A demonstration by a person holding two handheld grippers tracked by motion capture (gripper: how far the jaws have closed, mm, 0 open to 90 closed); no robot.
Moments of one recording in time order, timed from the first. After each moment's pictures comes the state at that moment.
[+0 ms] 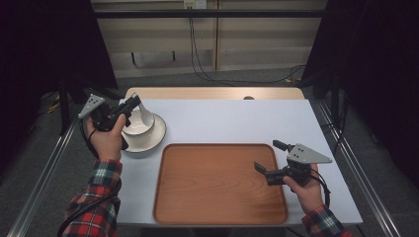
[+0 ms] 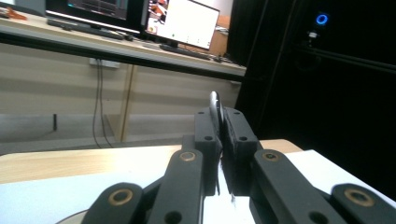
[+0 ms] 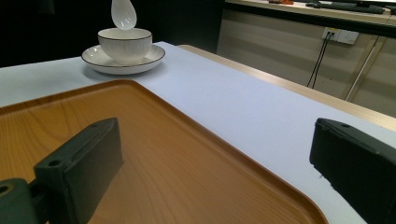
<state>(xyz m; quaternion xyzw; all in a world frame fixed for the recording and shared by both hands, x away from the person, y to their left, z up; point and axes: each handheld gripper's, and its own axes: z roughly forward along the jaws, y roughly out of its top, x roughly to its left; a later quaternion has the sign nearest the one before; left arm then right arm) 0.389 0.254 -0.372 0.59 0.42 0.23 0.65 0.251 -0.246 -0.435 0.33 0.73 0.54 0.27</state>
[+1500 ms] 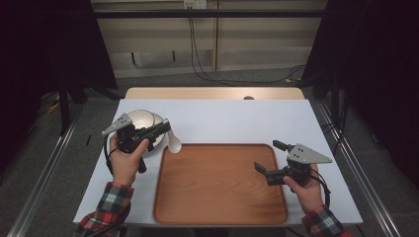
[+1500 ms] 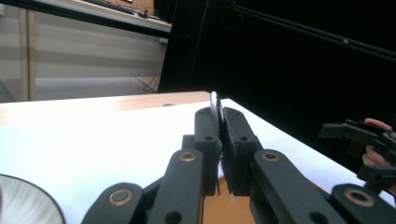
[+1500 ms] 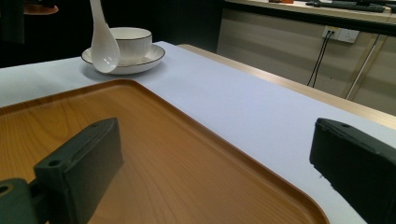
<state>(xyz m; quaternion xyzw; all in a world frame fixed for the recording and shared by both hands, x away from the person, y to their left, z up) 0.346 0.204 -0.398 0.67 0.34 0.08 0.65 0.251 -0.246 -0.435 0.33 0.73 0.54 0.27</state>
